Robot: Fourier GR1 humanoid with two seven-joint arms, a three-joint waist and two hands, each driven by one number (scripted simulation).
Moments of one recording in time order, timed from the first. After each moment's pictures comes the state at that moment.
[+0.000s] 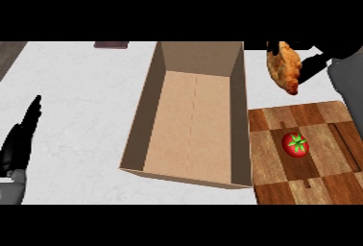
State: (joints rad) left arm -0.10 0.44 0.06 -1.31 -0.13 0.19 0.06; right arm -0.97 -0.52 0.09 -0.77 0.56 0.22 -0.86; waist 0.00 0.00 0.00
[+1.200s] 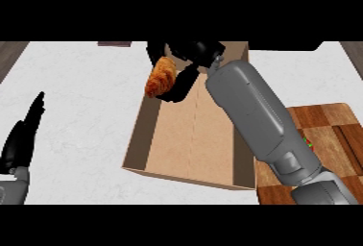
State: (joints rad) left arm -0.11 0.41 0.08 -1.36 -0.17 0.16 0.09; right arm -1.14 -0.04 0.17 -0.81 0.52 0.27 -0.24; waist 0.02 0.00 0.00
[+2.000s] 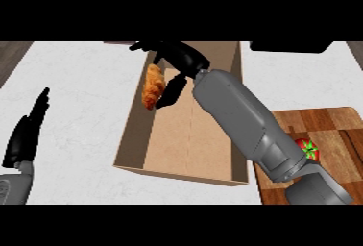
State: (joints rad) left arm -0.15 0.39 0.09 -1.32 -0.19 0.14 0.07; right arm -1.21 -0.01 0.35 -0.56 0.23 0.09 -0.21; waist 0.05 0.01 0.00
